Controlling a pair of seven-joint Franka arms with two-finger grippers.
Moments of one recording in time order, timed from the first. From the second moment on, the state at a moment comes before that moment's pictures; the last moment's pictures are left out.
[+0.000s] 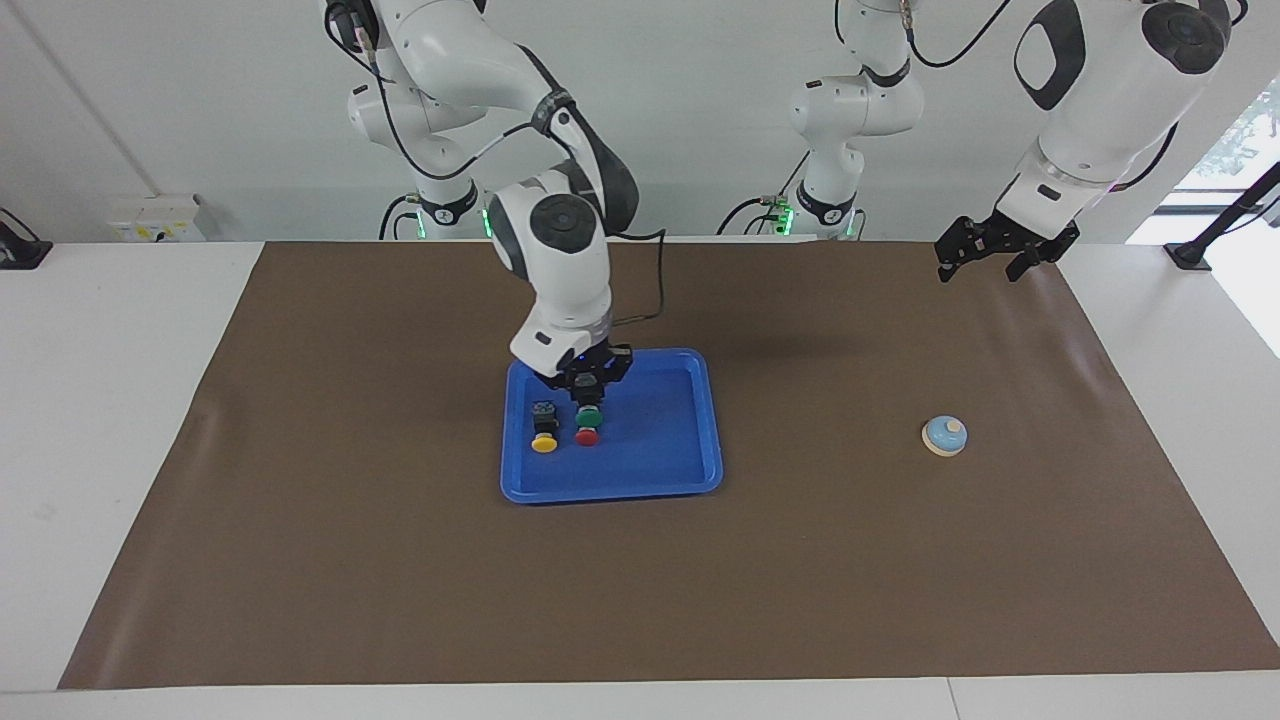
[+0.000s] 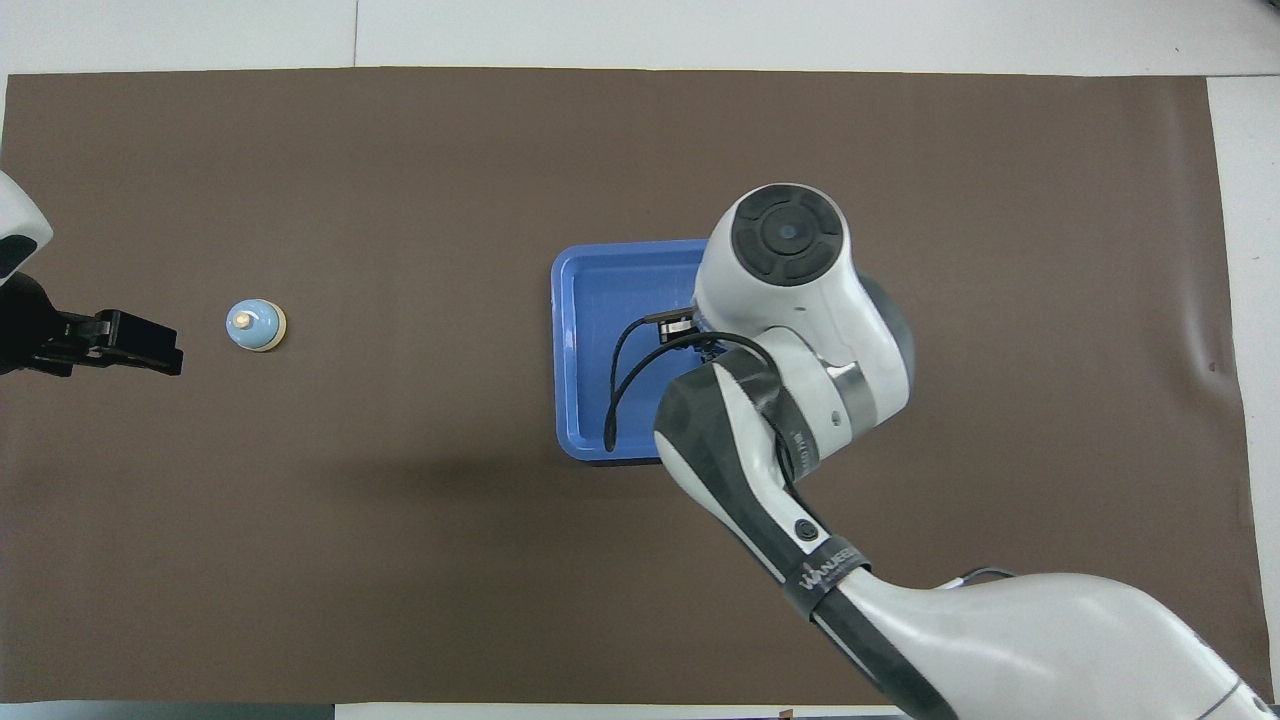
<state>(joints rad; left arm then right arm) -0.02 -0.06 -0.03 -1.74 -0.01 1.57 0.02 0.43 0.39 0.12 -1.67 -0.02 2.03 0.45</state>
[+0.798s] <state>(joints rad) -0.02 -0.06 -0.03 -1.74 -0.01 1.57 0.02 0.48 0.49 0.12 -1.68 -0.02 2.19 0.50</state>
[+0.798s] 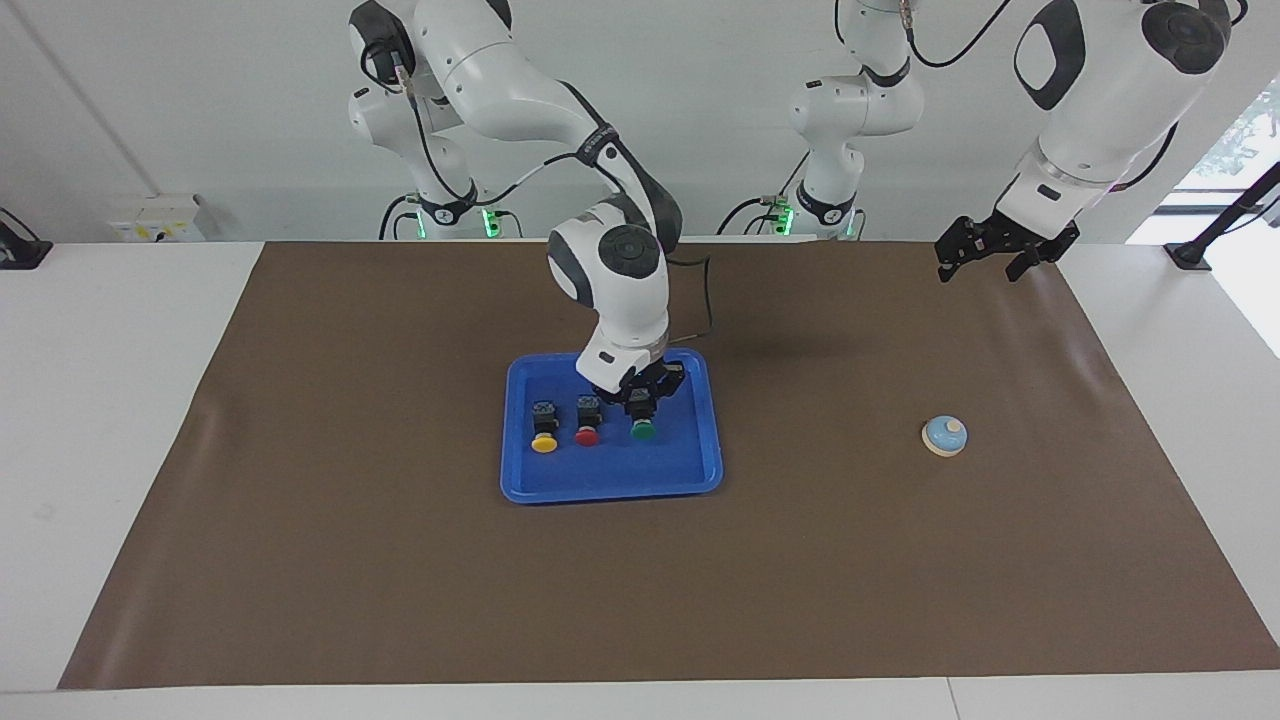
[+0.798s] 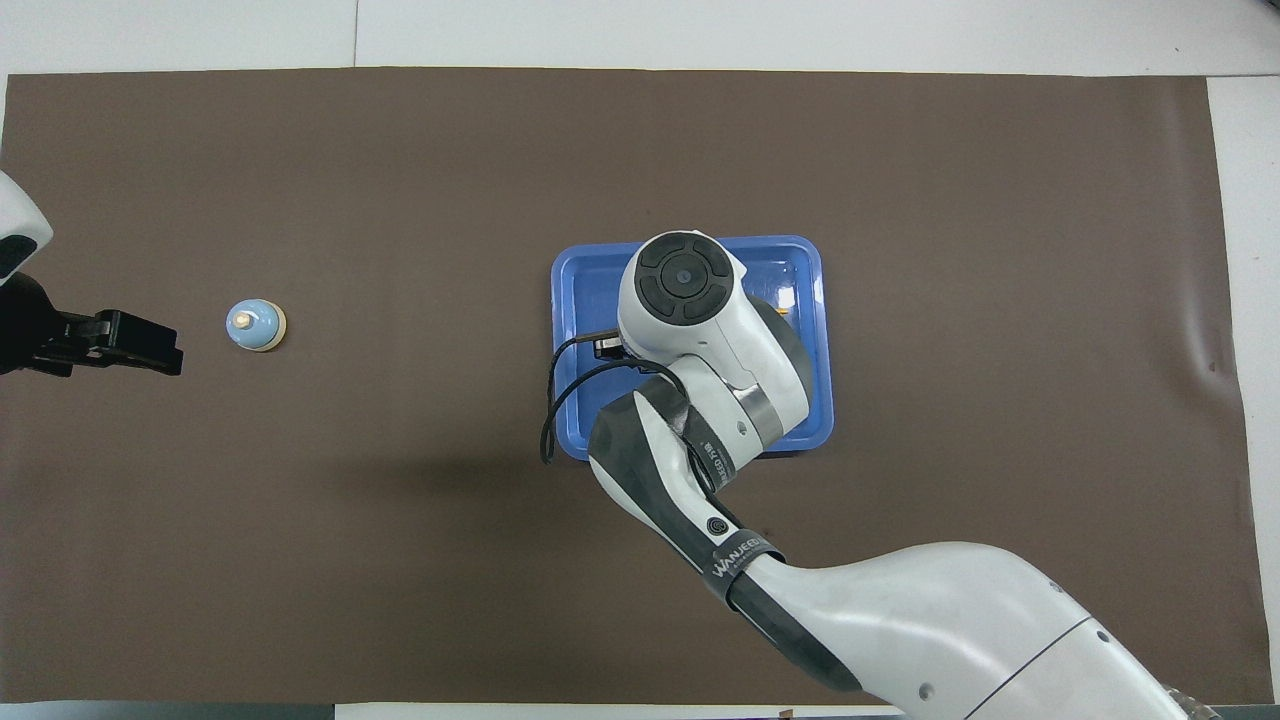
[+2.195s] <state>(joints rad) -0.02 -0.06 -0.03 -1.74 -0.01 1.57 0.02 0.19 0.17 0.09 -1.50 -0.03 1.69 0.16</state>
